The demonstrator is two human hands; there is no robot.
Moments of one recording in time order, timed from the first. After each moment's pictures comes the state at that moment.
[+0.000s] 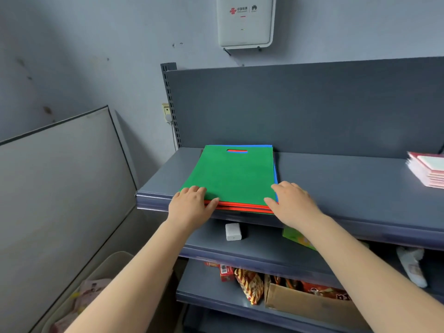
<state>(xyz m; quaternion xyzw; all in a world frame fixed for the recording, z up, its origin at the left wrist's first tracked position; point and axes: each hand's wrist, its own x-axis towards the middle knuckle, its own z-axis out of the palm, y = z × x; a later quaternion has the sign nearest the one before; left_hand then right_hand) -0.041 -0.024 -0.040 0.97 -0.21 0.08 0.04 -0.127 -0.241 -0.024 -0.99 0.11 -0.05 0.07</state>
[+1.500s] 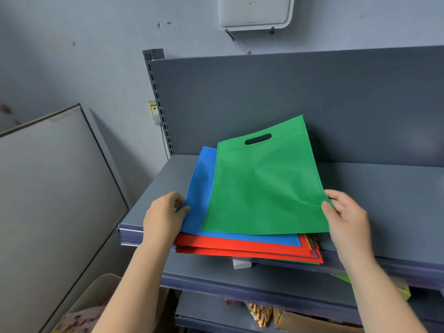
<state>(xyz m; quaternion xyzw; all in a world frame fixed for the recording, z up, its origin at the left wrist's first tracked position) 0.065 0.000 -0.046 0.95 -0.08 0.10 0.28 -0.078 -0.285 -0.067 -0.73 0.23 -0.35 0.54</state>
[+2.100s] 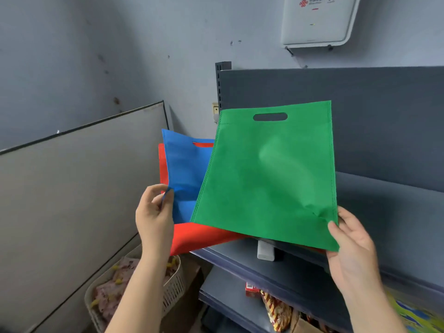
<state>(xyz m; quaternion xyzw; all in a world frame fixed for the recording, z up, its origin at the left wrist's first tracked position) -0.063 0.049 -0.028 0.71 0.02 0.35 0.60 -0.120 -0.238 -0.053 -0.49 0.12 -0.21 0.83</state>
